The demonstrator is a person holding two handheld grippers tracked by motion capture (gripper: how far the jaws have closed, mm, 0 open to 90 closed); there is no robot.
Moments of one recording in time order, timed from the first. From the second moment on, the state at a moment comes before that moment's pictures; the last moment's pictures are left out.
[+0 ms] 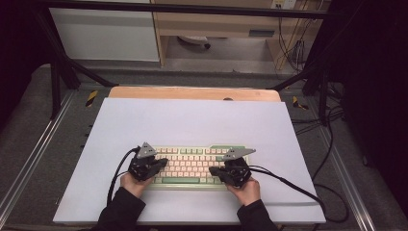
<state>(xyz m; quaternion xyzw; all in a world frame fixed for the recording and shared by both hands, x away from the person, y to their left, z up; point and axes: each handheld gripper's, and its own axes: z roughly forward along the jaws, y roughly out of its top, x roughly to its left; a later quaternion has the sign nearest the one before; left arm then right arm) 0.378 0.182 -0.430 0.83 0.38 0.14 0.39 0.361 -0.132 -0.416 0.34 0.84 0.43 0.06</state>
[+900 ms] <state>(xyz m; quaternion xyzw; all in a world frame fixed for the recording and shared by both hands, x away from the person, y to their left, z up) 0.349 0.211 -0.417 0.81 0.37 0.14 0.43 0.360 -0.130 -0.415 0.34 0.83 0.44 0.06</state>
